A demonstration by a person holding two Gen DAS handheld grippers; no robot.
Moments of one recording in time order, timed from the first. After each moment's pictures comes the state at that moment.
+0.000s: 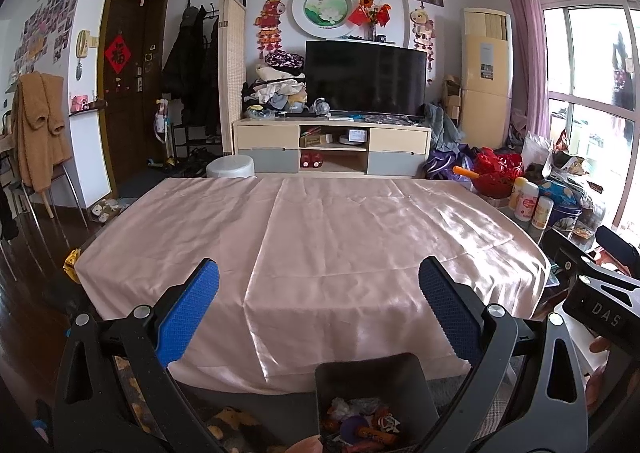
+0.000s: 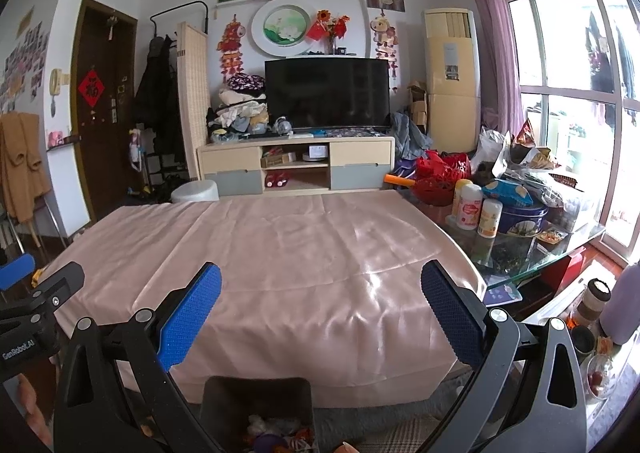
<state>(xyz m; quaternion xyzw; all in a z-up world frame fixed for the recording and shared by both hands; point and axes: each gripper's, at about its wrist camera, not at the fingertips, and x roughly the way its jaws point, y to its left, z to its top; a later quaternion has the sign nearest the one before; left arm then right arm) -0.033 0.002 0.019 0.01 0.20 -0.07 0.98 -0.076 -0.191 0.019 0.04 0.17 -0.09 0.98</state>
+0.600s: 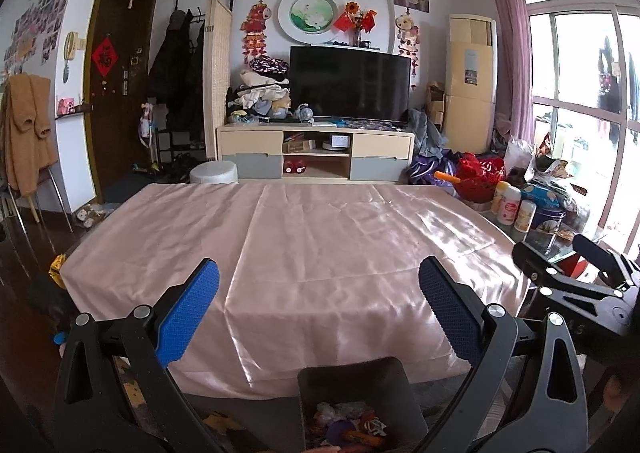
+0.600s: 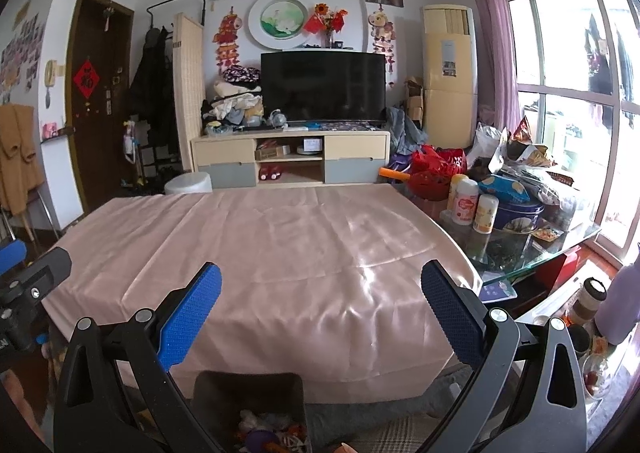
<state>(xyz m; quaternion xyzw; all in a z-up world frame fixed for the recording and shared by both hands) -0.042 -0.004 0.027 0.00 0.18 -0.10 0.98 -0.075 -0.195 0.014 0.04 0.18 -0.10 0.98</state>
